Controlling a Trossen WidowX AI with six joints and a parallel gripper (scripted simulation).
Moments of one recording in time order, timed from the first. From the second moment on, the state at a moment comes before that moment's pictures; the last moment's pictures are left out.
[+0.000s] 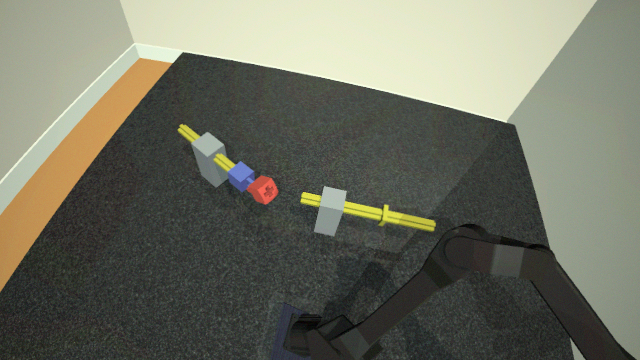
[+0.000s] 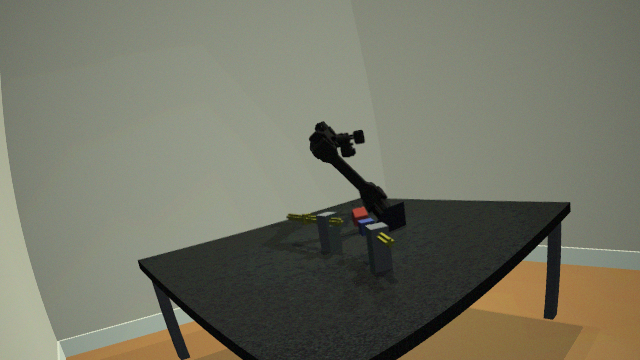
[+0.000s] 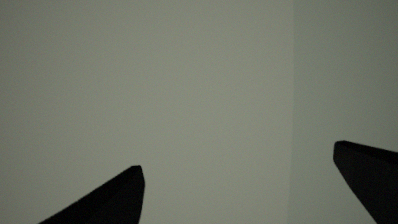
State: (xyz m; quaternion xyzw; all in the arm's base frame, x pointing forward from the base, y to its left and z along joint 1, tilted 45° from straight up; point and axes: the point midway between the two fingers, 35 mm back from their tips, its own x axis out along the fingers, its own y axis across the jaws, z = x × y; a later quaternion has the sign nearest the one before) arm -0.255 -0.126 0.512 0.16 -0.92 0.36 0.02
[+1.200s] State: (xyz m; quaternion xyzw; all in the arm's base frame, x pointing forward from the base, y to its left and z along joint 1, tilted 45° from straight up) arm -0.019 -0.342 0.418 0.41 -0.65 0.46 -0.44
